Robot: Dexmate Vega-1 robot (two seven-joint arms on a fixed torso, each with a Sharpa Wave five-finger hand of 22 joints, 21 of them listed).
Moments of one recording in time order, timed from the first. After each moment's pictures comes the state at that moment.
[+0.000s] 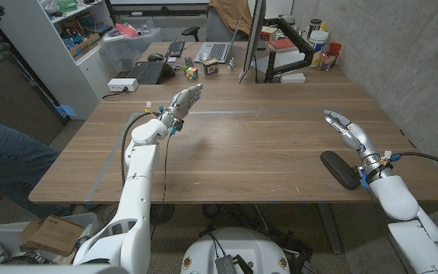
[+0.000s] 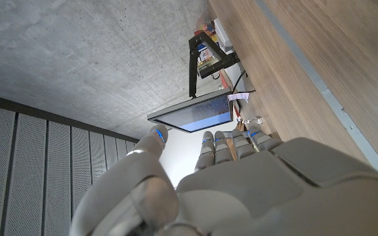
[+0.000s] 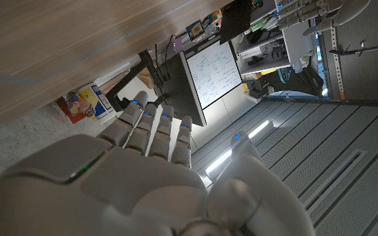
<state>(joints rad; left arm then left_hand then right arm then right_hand) 0.79 -0.04 -0.19 -1.40 0.12 -0.01 -0.55 0.36 0.06 0.61 0.00 0.18 0.07 0.07 0.20 0.19 -0.01 0.01 0.21 0.19 -0.07 0.04 0.19 0.18 -0.10 0.03 0.22 0.18 -1.40 -0.29 0.30 -1.72 -0.28 0.53 0.07 0.16 0.01 0.35 -0.10 0.21 0.30 -0.11 0.21 0.19 0.32 -0.02 0.23 0.19 0.24 0.00 0.20 0.19 0.24 -0.04 0.41 0.17</state>
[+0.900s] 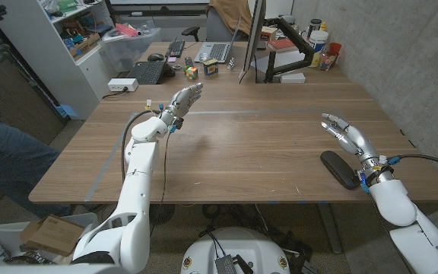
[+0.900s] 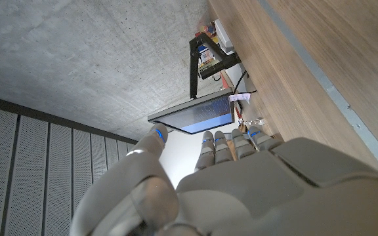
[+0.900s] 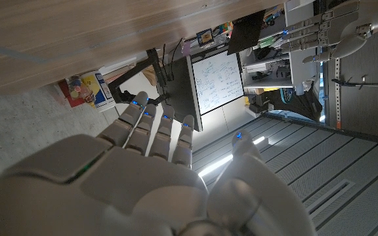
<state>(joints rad) 0.75 -0.03 -0.20 -1.34 0.12 -0.04 -0.57 0.36 0.06 0.62 -0.01 0.18 0.07 0.07 0.20 0.19 -0.01 0.01 0.21 0.19 -0.07 0.04 0.19 0.18 -0.10 0.03 0.22 0.18 -1.45 -0.30 0.29 -1.78 -0.45 0.50 -0.04 0.17 0.01 0.35 -0.11 0.21 0.31 -0.13 0.21 0.19 0.30 -0.04 0.23 0.19 0.24 0.00 0.20 0.19 0.24 -0.04 0.40 0.17</state>
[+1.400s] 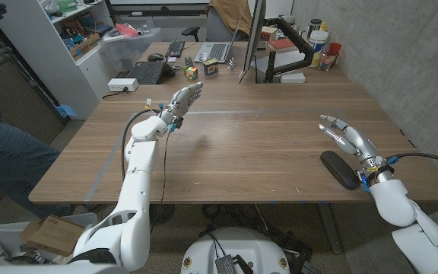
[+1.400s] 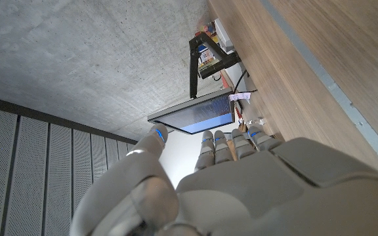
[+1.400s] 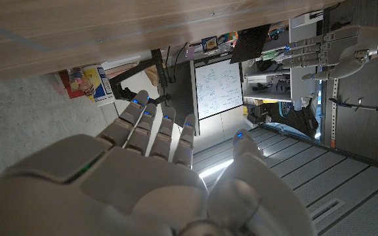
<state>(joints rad) 0.74 -0.03 -0.20 -1.32 0.13 -0.04 -0.57 0.36 0.06 0.62 -0.01 0.18 0.08 0.07 0.20 0.19 -0.01 0.01 0.21 0.19 -0.07 0.04 0.19 0.18 -0.10 0.03 0.22 0.18 -1.46 -0.33 0.29 -1.80 -0.55 0.47 -0.09 0.17 0.00 0.35 -0.12 0.22 0.34 -0.16 0.21 0.19 0.31 -0.06 0.23 0.19 0.25 0.00 0.20 0.19 0.24 -0.02 0.39 0.17</state>
